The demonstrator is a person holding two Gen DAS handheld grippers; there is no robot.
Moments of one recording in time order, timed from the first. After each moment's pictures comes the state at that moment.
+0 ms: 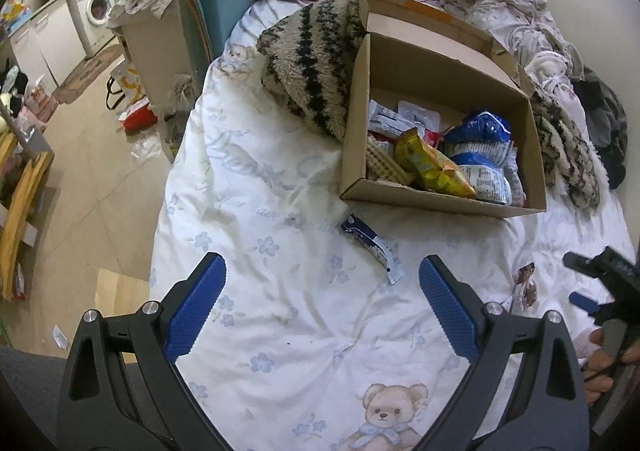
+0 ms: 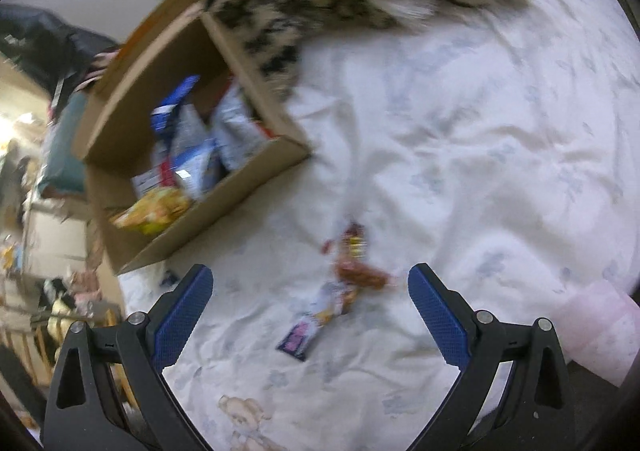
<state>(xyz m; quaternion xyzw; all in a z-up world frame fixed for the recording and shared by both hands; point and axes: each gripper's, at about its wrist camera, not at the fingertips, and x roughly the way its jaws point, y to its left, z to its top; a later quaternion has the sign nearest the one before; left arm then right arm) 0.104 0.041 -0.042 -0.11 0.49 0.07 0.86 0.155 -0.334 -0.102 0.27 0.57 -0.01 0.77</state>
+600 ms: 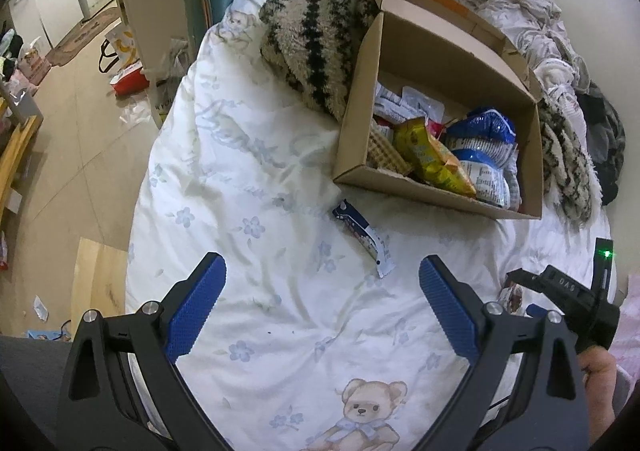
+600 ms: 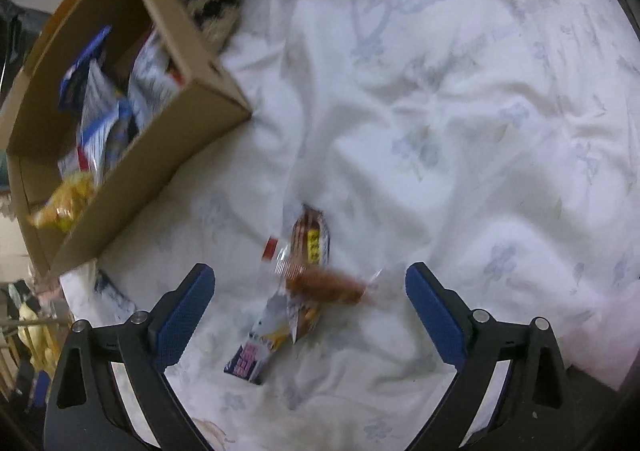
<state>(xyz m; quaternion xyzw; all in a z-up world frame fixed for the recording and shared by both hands) 0.116 0.046 -0.058 -0.16 0.53 0.06 0.83 0.178 -0.320 -0.153 0.23 0.63 -0.04 0.74</state>
